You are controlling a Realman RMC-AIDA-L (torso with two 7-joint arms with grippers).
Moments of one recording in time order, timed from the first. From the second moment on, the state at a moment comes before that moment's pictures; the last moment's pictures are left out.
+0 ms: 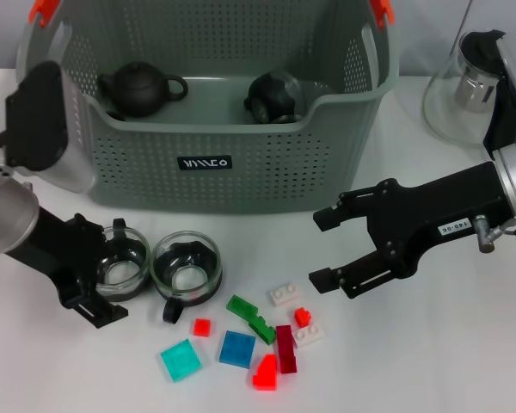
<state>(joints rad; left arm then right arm) -0.52 -2.17 1.05 1.37 2.75 1.72 -1.76 0.66 2.10 -1.04 -1.02 -2.09 -1.73 1.77</state>
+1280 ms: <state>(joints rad) -0.54 -2.17 1.25 1.26 2.84 1.64 -1.86 0.66 2.10 -1.03 -1.00 -2.09 -1.73 1.77</state>
